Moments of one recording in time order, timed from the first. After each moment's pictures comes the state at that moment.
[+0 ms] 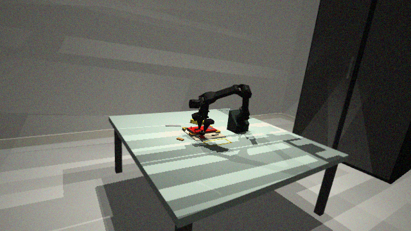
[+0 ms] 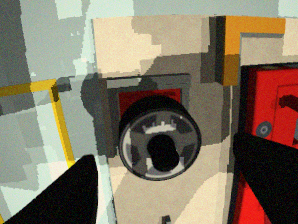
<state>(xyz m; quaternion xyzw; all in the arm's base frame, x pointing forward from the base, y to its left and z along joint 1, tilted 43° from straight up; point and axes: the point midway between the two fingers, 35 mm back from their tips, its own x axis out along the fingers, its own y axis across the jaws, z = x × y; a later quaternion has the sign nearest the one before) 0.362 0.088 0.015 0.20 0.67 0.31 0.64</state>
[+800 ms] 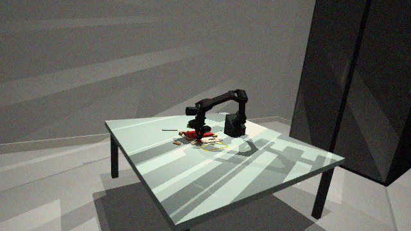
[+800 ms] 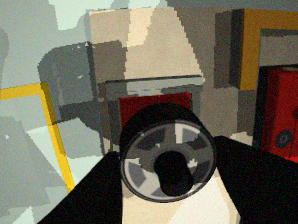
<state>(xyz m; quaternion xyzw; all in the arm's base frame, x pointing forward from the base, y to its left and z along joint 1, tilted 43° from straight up) 0.358 0.101 0.001 0.20 0.68 0.31 0.64</state>
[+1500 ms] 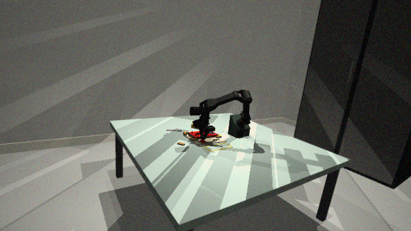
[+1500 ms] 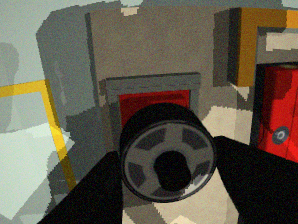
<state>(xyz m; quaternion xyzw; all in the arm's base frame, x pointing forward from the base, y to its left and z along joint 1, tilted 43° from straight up) 0.358 0.099 0.004 0.20 0.68 0.31 0.64</state>
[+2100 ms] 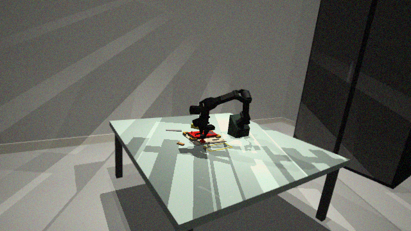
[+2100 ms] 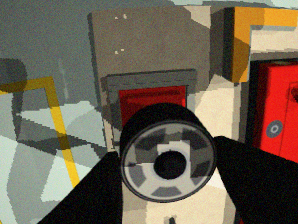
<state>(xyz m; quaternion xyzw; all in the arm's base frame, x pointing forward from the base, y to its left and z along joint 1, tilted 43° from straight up) 0.359 0.094 0.009 0.20 0.68 0.31 0.63</state>
